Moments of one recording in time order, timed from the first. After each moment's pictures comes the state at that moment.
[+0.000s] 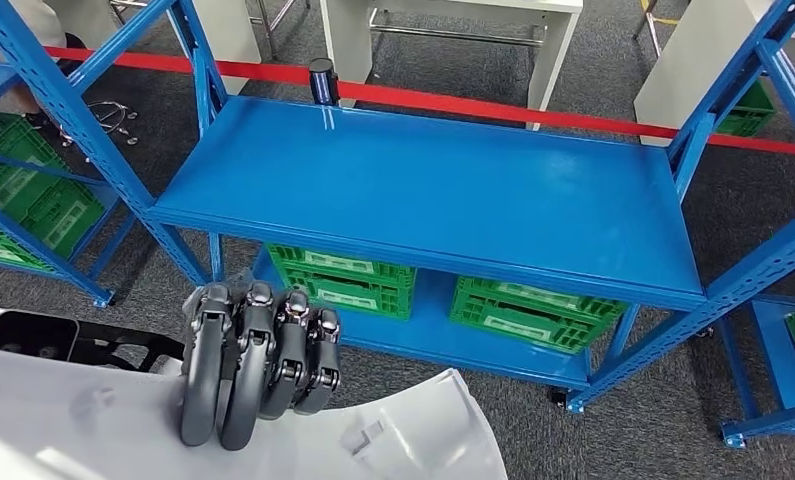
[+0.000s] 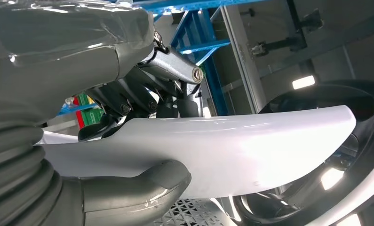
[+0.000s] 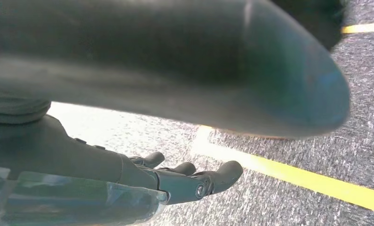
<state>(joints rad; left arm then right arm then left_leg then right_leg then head) -0.40 0.03 -0.71 -1.90 0.55 -0.57 -0.43 -0.04 -0.19 0.60 -0.01 -0.51 0.26 -0.21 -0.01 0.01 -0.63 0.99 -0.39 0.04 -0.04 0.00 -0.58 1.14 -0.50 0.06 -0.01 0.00</state>
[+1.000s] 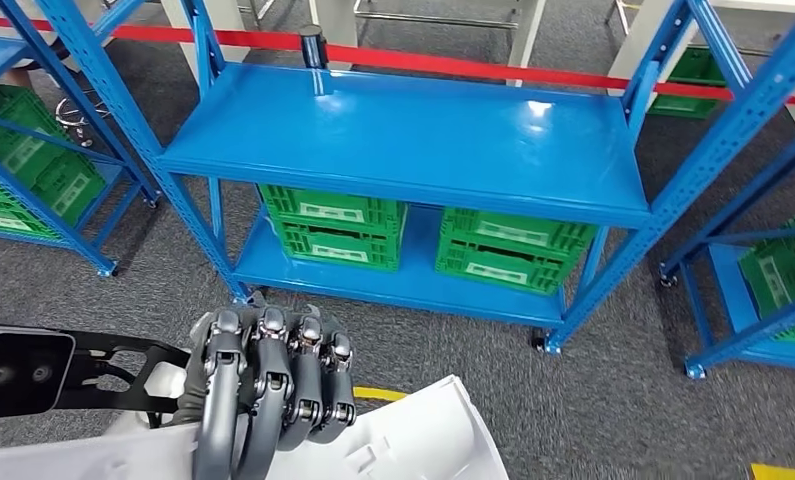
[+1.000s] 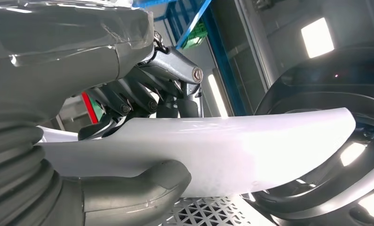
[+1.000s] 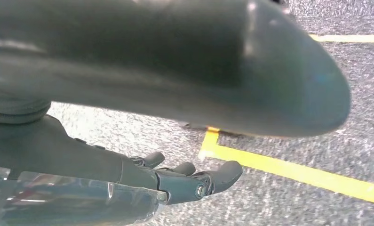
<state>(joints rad) -0.46 0.06 -0.77 -1.91 0.51 -0.56 -0.43 -0.04 -0.20 0.67 -0.04 -0.59 0.28 -0.37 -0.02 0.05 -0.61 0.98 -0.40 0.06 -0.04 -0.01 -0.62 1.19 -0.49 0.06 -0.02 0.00</state>
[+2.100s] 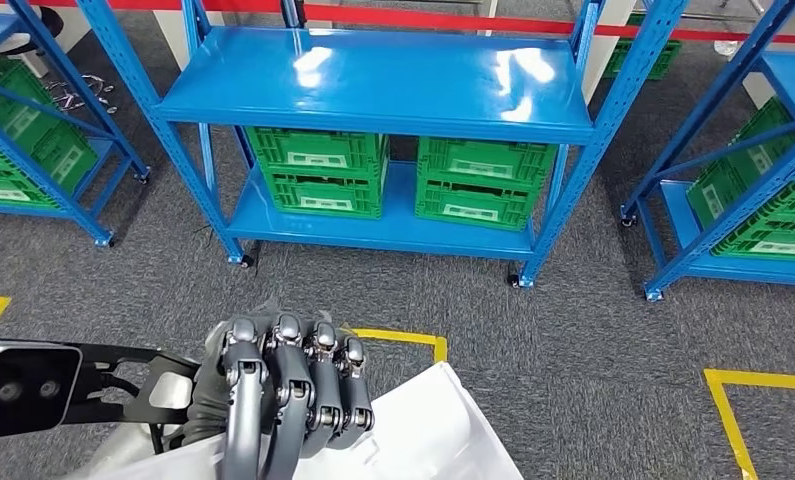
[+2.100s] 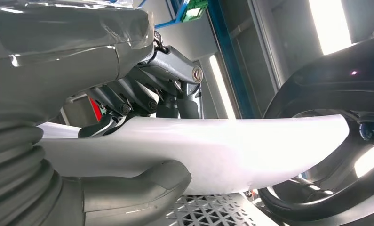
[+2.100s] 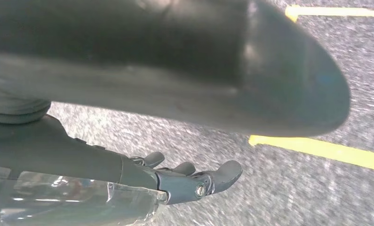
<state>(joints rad) -0.44 0.05 -0.78 -1.94 0.47 -0.51 -0.40 -0.03 -0.22 0.72 -0.09 -0.56 0.17 -0.45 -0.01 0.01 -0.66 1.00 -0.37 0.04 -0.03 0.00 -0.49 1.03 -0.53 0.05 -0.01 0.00</state>
